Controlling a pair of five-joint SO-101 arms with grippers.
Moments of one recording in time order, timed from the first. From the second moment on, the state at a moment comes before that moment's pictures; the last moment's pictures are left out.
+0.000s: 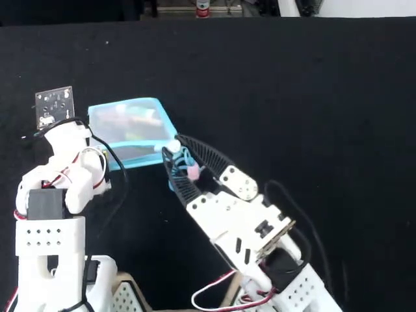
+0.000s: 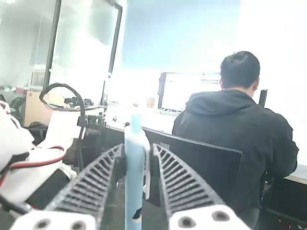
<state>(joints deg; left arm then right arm) -7.8 -57.5 44.1 70.5 7.5 -41.3 -100.1 87.6 -0.1 6.7</state>
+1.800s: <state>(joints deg) -7.8 -57.5 44.1 70.5 7.5 -47.0 -101.1 96.9 -13.5 6.6</state>
